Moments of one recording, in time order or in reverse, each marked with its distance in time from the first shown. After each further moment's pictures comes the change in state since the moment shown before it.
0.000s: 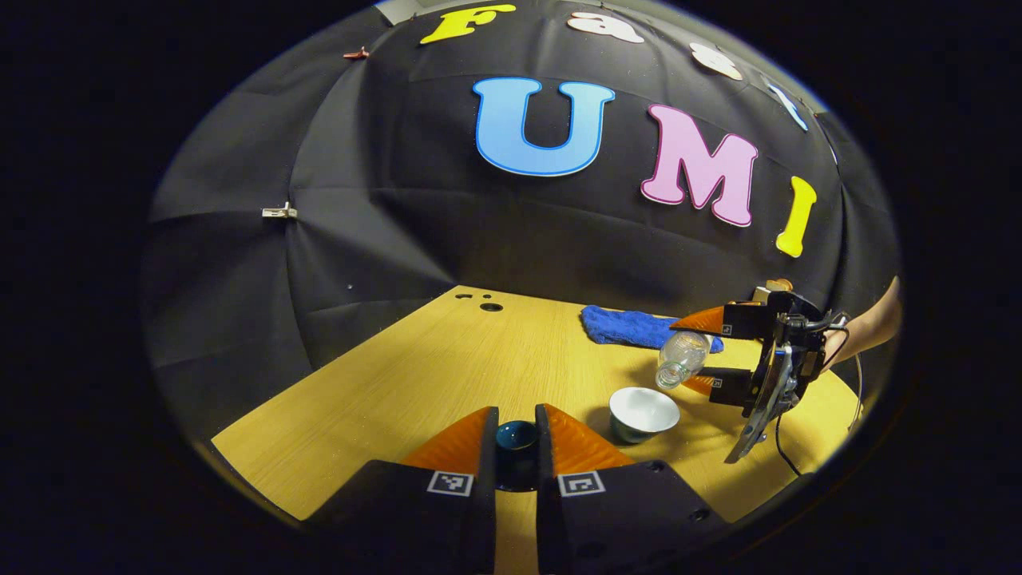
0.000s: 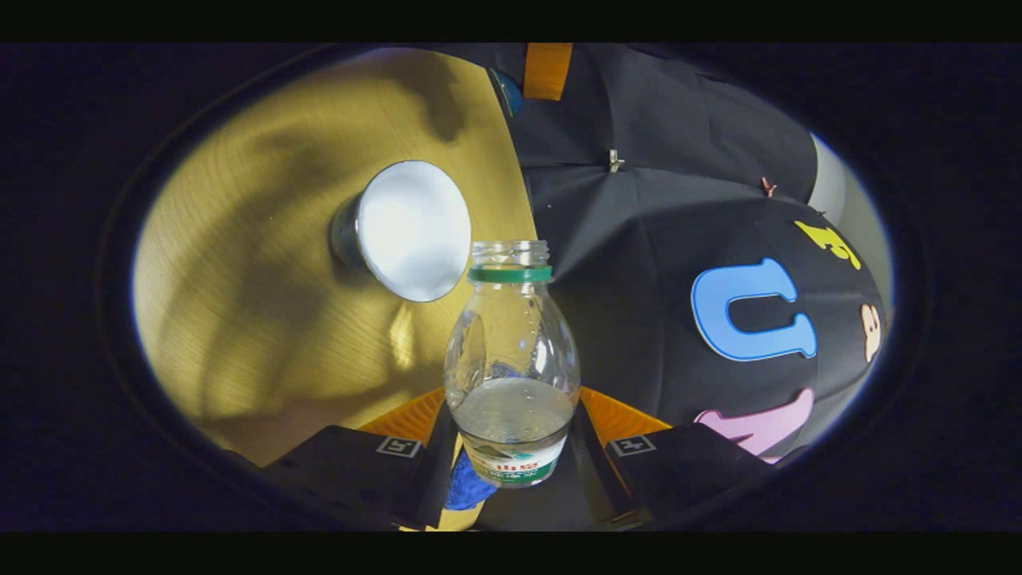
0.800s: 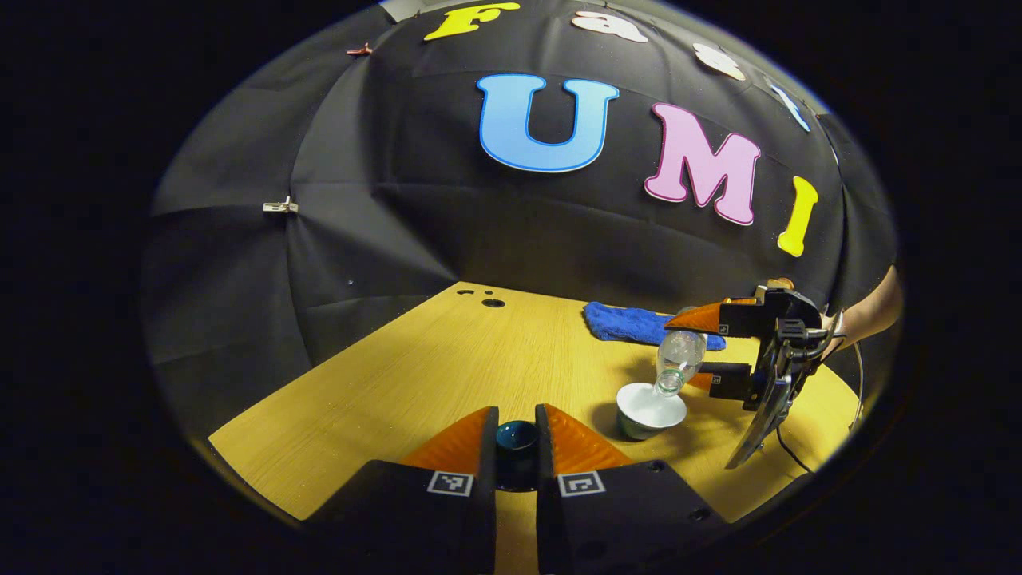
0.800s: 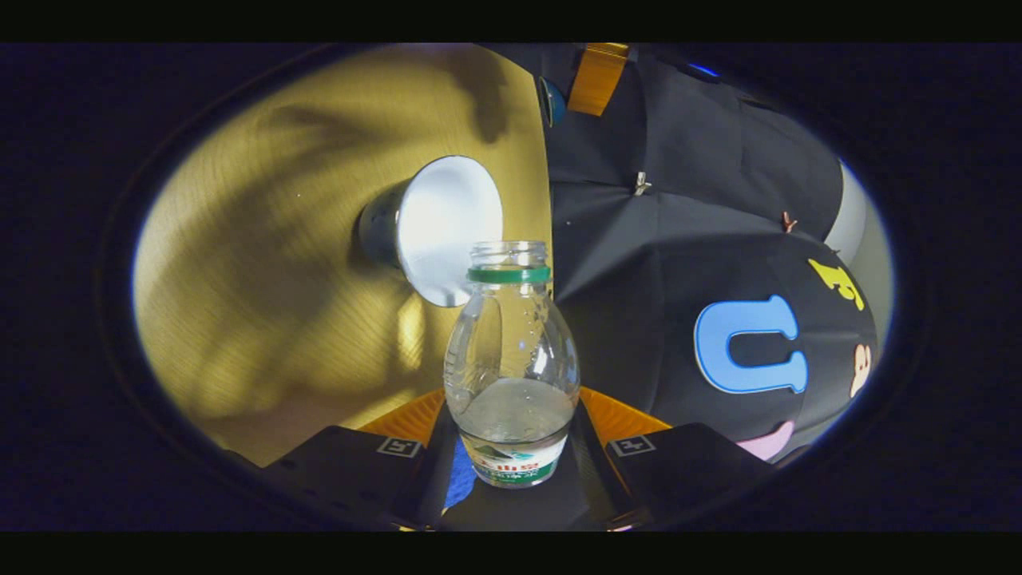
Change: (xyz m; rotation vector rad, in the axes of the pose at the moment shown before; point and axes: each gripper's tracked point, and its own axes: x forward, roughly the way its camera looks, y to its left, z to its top) left arm 0.001 0.007 -0.009 -0.021 0.012 -0.002; right arm 0.005 -0.001 0.007 -0.151 -0.075 0.013
